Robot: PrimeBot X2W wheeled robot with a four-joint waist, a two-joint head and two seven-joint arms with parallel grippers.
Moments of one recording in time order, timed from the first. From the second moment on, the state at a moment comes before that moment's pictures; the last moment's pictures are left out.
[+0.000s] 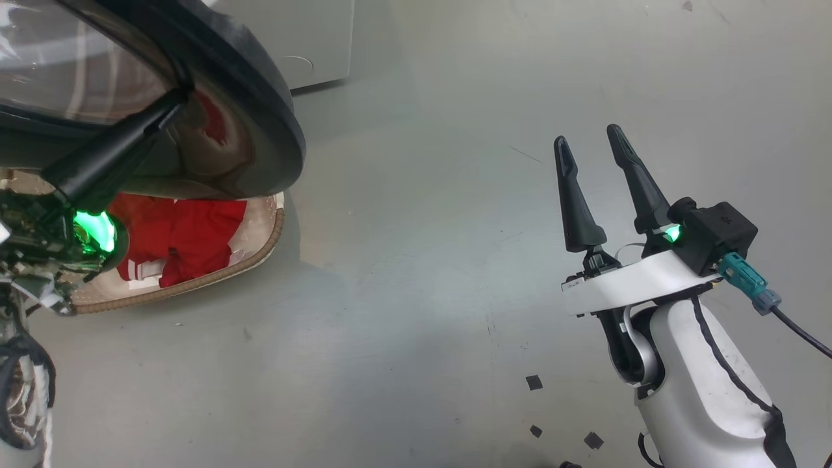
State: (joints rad) left arm -0.47 0.23 0.10 -0.14 -1.88 0.02 0.91; right arm -0.33 -0.05 0.30 0.13 0.38 0.00 -0.26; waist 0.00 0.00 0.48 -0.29
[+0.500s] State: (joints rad) left arm -0.67 0.22 0.08 0.03 -1.82 0.07 0.83; right arm -0.35 -0.05 0.34 0.13 0.42 -0.01 -0.26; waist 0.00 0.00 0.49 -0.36
